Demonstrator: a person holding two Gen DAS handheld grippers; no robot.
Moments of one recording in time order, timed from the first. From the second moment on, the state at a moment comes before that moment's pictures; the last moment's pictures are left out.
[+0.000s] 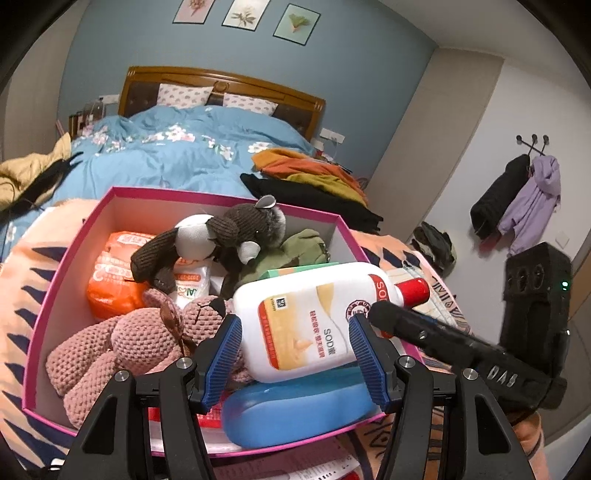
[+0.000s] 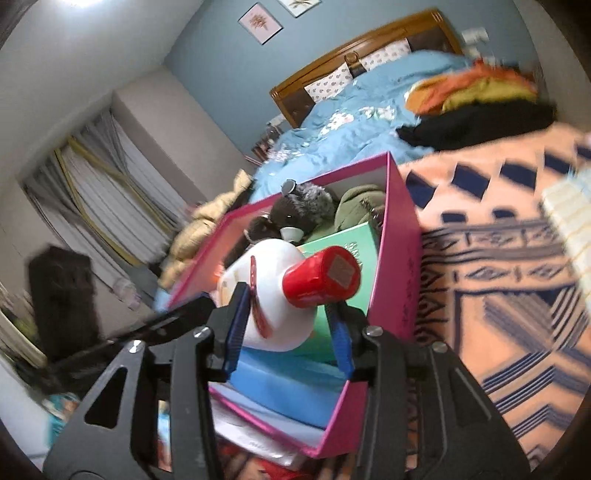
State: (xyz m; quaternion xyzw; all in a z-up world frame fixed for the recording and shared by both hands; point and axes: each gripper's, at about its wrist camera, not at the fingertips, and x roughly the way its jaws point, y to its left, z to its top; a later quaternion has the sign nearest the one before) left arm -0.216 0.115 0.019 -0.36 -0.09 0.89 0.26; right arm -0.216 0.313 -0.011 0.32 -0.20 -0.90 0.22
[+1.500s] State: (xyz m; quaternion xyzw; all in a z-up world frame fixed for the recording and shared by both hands) left arm -0.174 0.077 0.008 -0.34 -0.09 0.90 0.24; right arm -0.186 0.258 -0.020 0.33 0.13 -0.92 0.13
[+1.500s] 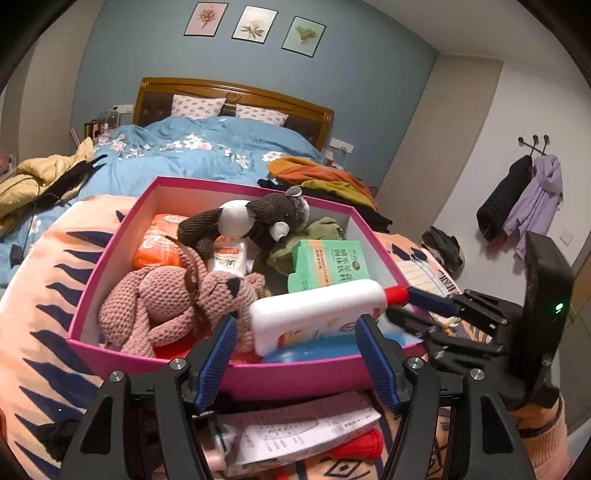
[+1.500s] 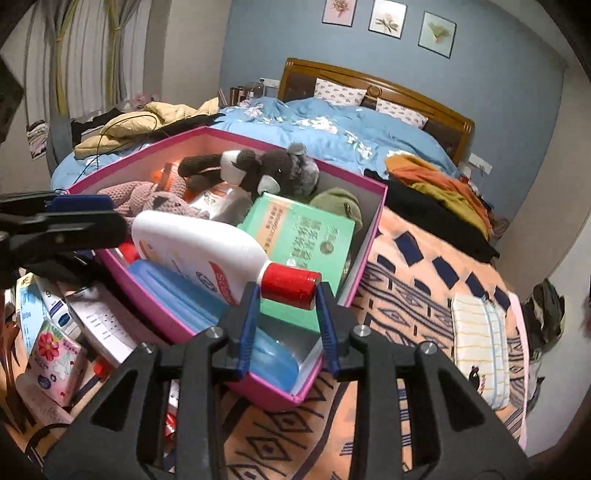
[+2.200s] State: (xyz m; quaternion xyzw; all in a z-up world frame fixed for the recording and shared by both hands) left arm -0.131 0.071 0.008 -0.30 -0.08 0.91 0.28; right arm -0.169 0.264 -0.017 0.32 0.02 -0.92 0.21
